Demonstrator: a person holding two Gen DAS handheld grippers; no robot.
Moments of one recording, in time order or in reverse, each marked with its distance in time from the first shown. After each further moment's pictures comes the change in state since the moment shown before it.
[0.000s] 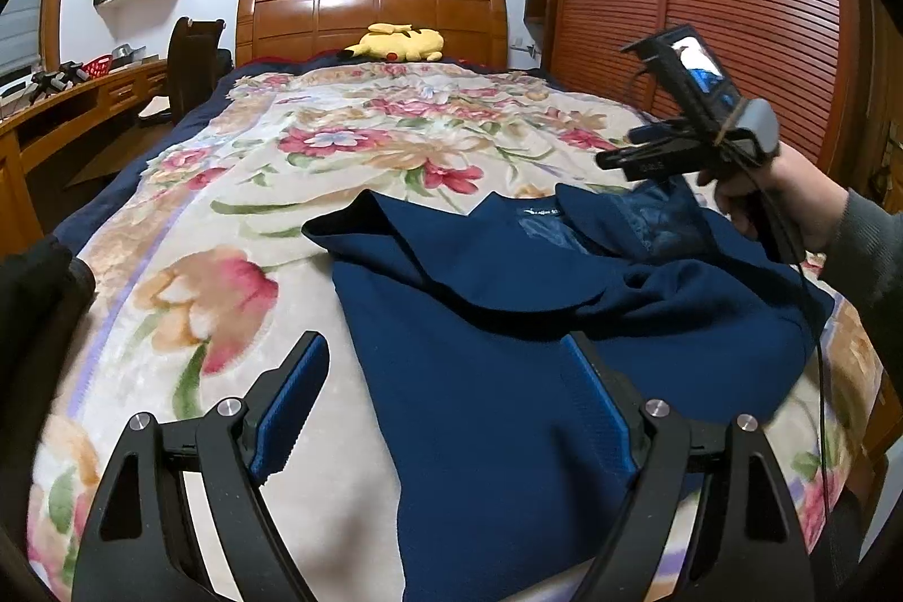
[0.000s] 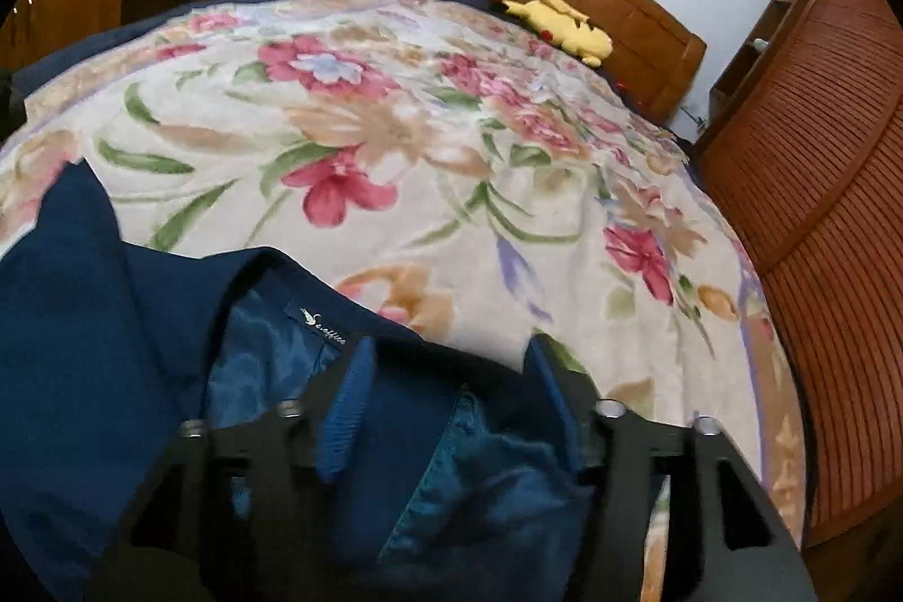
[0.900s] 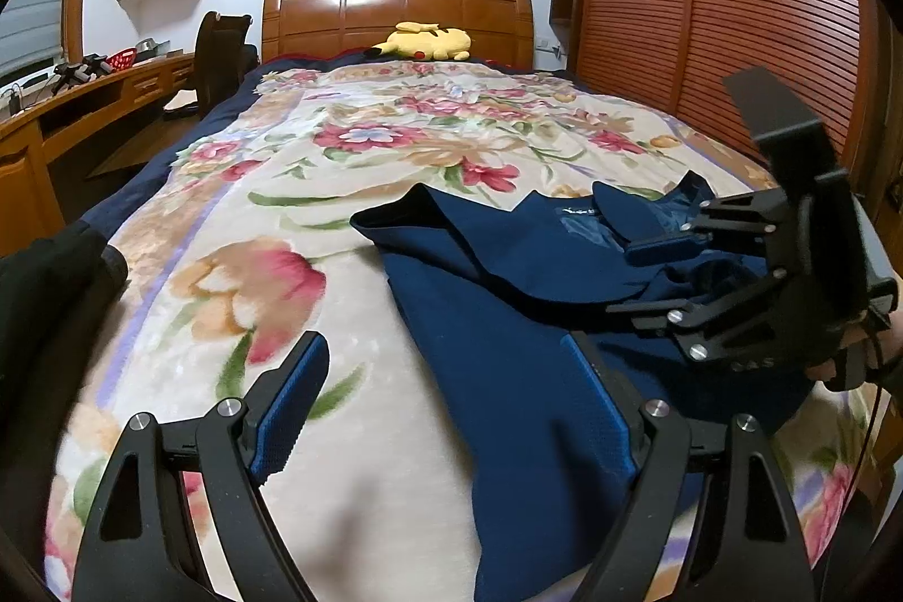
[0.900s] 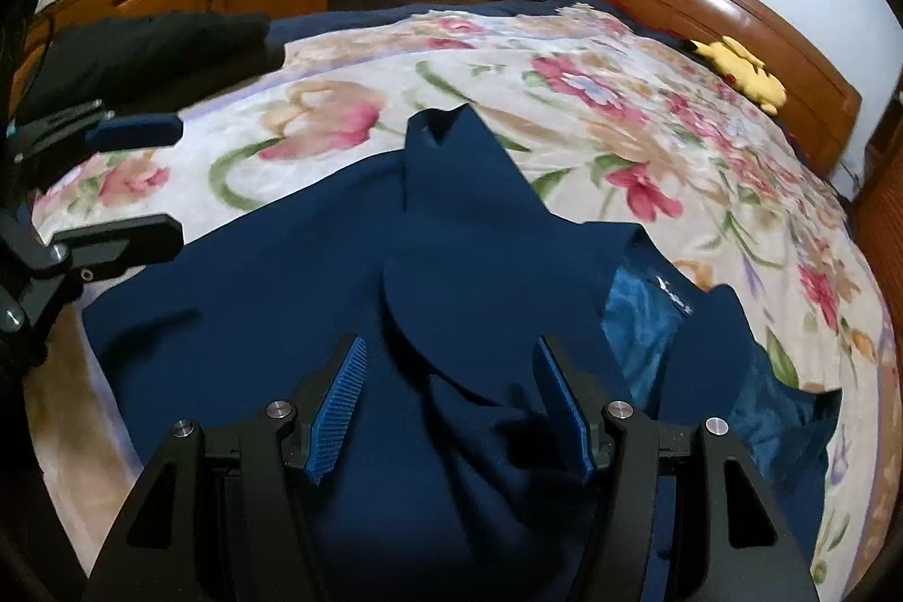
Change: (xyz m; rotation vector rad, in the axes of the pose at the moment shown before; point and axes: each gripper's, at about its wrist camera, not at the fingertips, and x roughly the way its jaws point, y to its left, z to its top) left arm -0.006 0.026 -0.004 -0.018 0.004 0.056; right arm -0.093 0.121 -0.052 -0.182 -0.062 0.420
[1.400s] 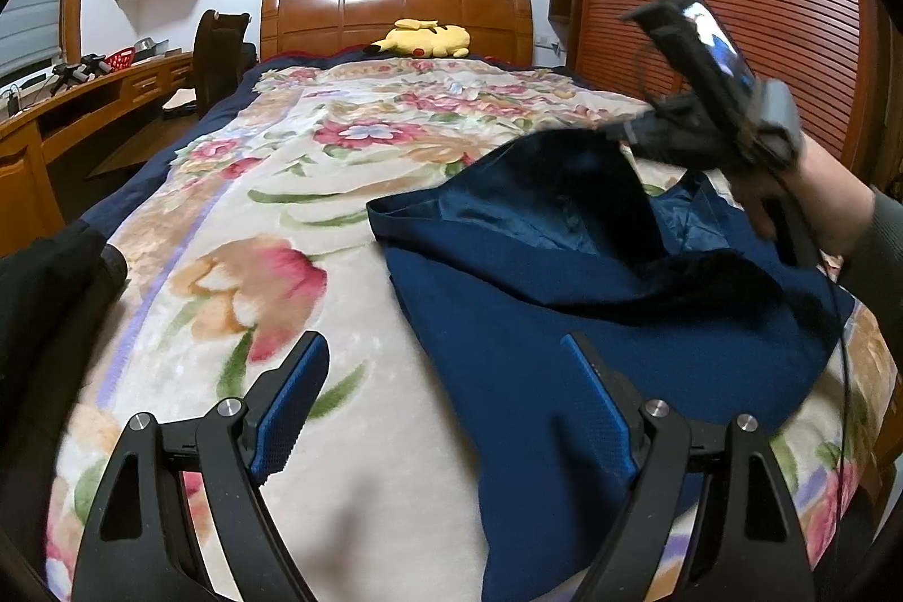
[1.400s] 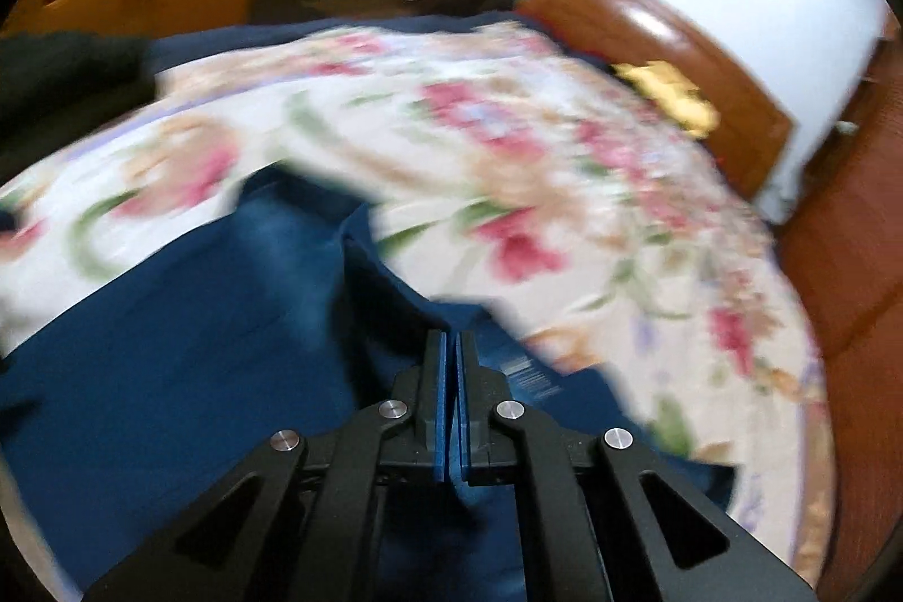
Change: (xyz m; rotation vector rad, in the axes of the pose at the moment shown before) left arm 0.001 0.002 -0.001 0.000 0.004 0.000; right arm 0.023 -0.072 0.054 0.021 -0.040 -0.285
